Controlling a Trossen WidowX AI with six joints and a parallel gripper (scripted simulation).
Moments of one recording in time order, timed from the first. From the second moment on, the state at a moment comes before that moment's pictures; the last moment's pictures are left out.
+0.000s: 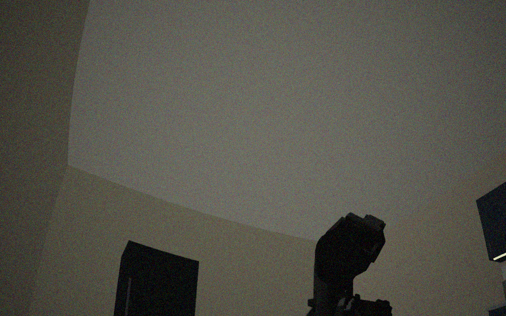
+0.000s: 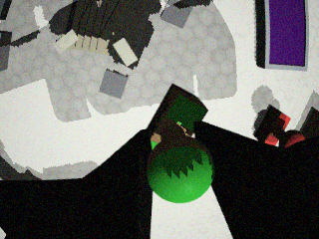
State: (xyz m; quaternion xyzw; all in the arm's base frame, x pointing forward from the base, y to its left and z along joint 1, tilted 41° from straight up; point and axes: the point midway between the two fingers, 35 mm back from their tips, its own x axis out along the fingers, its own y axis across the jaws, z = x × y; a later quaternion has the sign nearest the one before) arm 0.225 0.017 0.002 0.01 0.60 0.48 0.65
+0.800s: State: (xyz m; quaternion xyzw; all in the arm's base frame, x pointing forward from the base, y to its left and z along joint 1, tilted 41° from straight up) arm 0.214 0.024 -0.025 0.00 0.59 0.48 0.65
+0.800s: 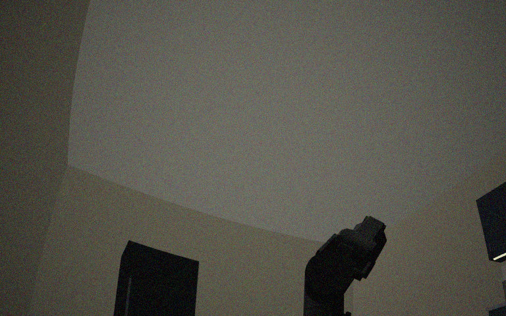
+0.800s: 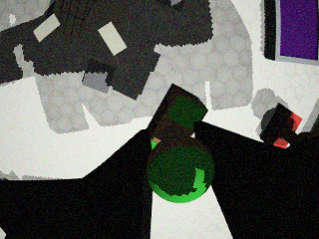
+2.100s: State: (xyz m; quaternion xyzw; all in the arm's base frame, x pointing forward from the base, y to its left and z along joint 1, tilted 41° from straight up) arm 0.204 0.051 -0.056 0.01 0.59 0.48 0.65
